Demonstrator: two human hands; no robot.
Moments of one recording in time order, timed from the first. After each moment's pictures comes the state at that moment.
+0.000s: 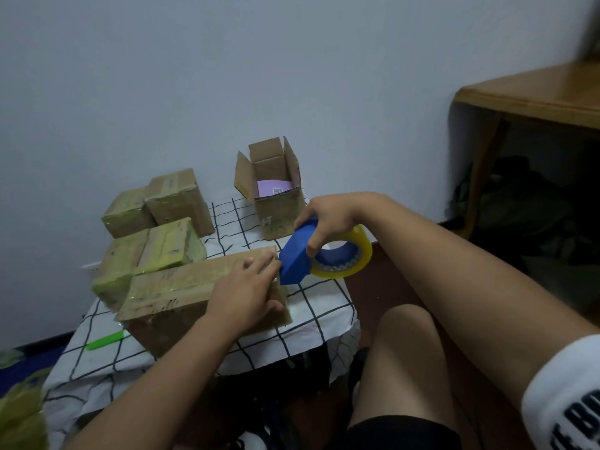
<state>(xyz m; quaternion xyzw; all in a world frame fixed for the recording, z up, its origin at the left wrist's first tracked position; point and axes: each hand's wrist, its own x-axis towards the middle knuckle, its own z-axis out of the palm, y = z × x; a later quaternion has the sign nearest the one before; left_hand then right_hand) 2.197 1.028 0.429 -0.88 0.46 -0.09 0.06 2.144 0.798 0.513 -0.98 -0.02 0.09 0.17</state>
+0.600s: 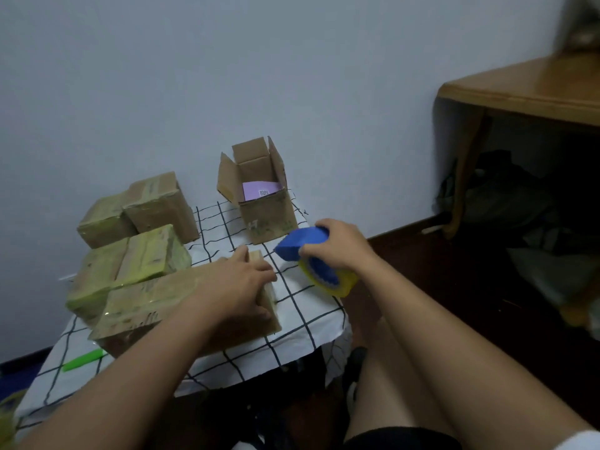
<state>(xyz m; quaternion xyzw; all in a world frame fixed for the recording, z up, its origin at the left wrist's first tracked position) 2.218 1.004 0.459 -0.80 0.55 -0.03 0.23 2.119 0.805 0.430 -0.88 0.26 -0.15 0.36</state>
